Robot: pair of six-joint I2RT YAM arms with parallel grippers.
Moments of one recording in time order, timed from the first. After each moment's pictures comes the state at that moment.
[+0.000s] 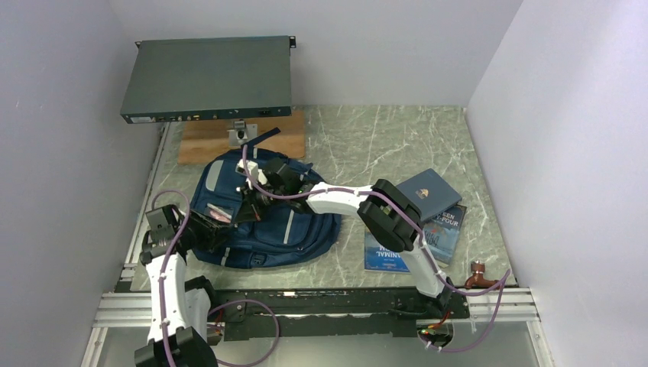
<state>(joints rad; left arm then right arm) 0.41 0.71 0.43 -0.67 0.55 -0.81 0.98 2.19 1.55 0.21 -0.61 0.40</state>
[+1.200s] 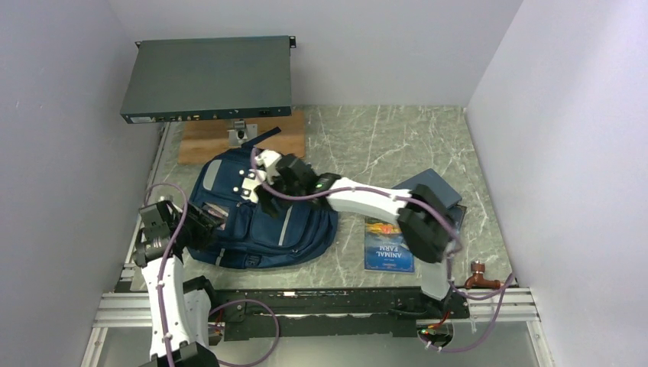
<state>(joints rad) 0.41 0.66 0.51 -0.78 0.44 -0.69 0.98 1.98 1.48 -0.13 -0.11 0.11</state>
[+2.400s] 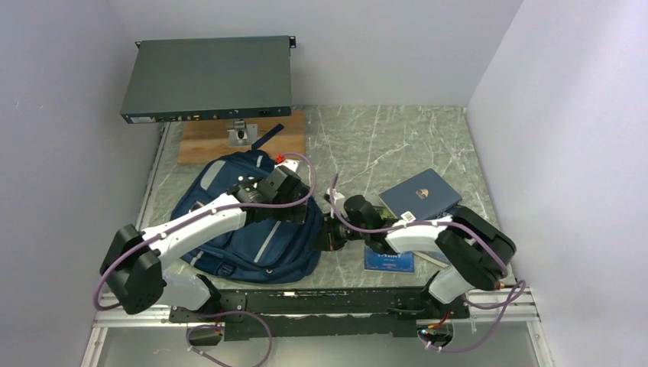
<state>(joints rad) -0.79 1.33 1.00 -0.62 -0.23 -0.51 0.85 1.56 0.55 0.43 -0.46 0.63</state>
